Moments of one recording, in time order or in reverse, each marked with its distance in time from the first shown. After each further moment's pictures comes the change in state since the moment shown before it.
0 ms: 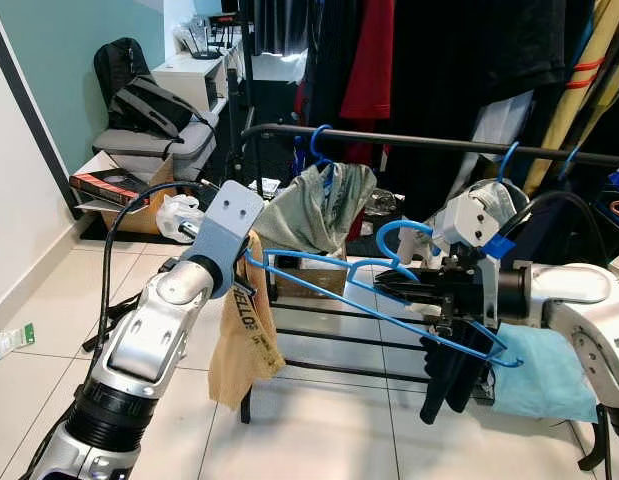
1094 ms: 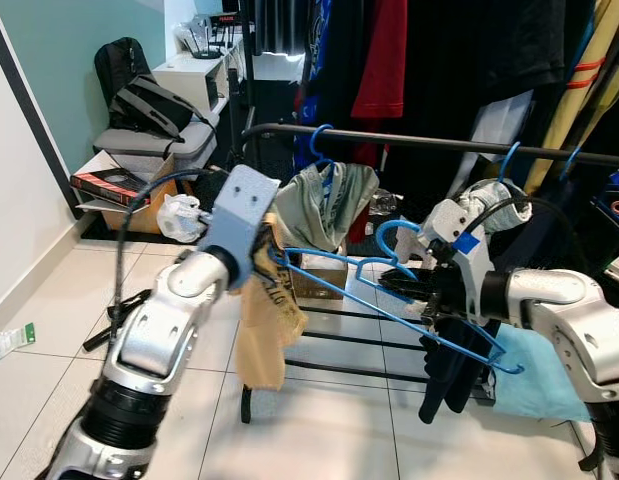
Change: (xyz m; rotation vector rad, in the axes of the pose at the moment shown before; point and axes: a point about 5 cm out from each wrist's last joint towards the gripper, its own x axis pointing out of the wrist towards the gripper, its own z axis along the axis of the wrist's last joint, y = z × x) left arm 0.000 -0.020 0.029 -0.138 -0.124 -0.119; right arm 0.014 -0.011 -0.016 0.068 0.080 -0.141
